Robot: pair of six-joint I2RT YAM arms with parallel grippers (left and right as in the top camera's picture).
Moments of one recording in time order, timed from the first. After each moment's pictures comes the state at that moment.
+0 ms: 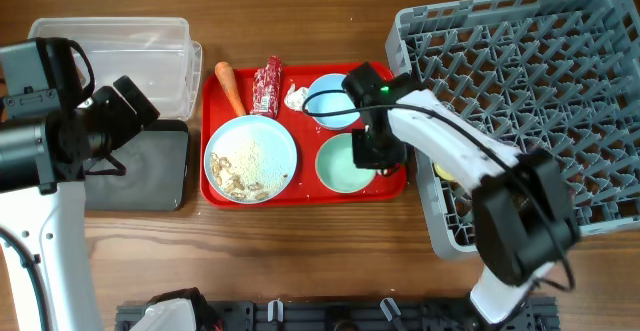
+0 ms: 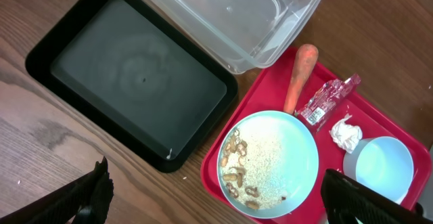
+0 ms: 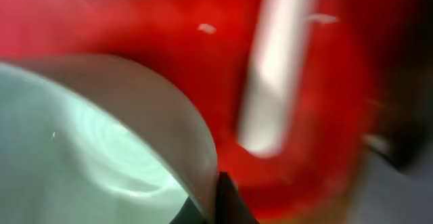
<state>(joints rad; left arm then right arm) 0.18 1.28 1.58 -1.36 -0.07 -0.48 0.53 1.88 1.33 -1.07 -0.03 0.50</state>
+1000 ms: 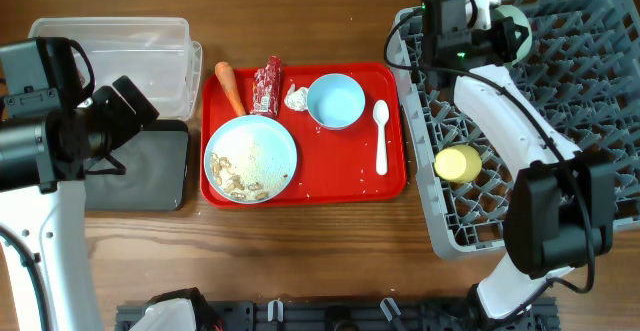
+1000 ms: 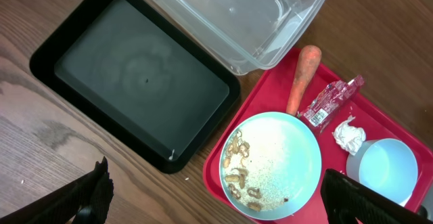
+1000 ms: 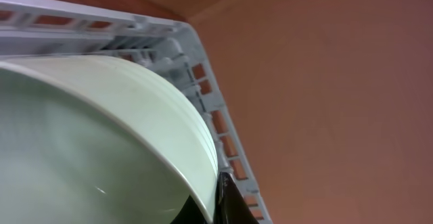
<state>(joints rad) 0.18 1.29 1.58 -1.36 -0.08 -0.48 0.23 1.85 1.38 -0.34 1.22 -0.29</state>
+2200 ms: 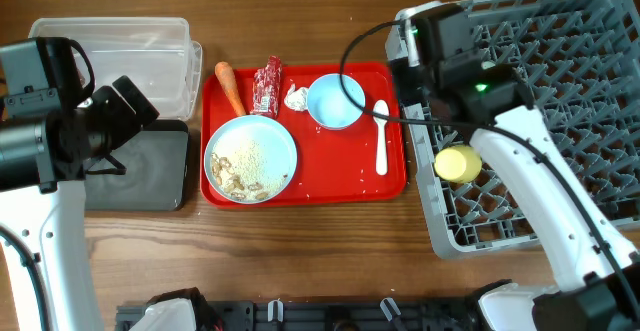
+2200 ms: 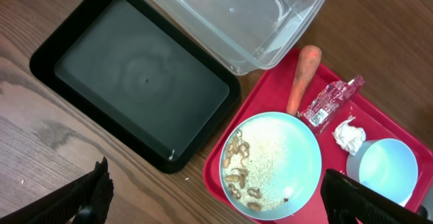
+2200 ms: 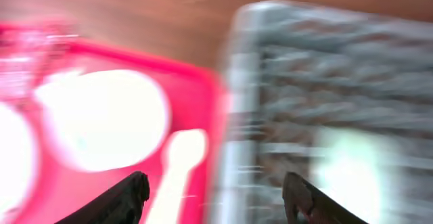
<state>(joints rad) 0.18 1.29 1.58 -1.36 -0.08 -0.48 0.41 1.54 1.42 -0.81 0.09 0.08</state>
